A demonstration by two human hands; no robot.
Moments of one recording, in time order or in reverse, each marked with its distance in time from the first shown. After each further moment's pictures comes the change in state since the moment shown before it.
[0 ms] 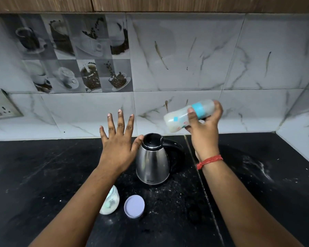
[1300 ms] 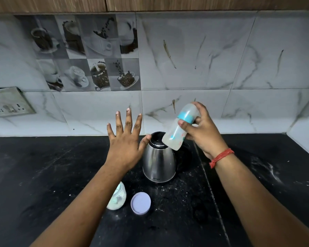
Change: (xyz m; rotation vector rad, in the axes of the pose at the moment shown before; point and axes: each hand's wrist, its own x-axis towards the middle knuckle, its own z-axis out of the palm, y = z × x) left_hand -0.004 -0.002 -0.005 0.076 -0.015 0.008; right_hand 0.004 0.007 0.004 -0.134 -0.238 0.064
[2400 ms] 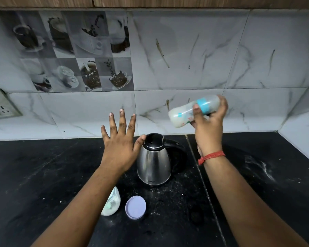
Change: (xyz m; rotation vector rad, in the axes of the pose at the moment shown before) left_hand 0.012 0.001 0.010 -0.054 -0.005 -0.009; right_hand 0.010 -0.001 -0.002 0.142 0.289 -0.115
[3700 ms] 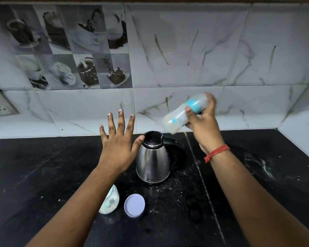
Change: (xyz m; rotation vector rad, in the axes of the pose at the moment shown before) left_hand -0.003 -0.003 0.005 0.002 -0.020 0.011; right_hand 0.009 0.000 -0.004 -0.067 -0.216 0.114
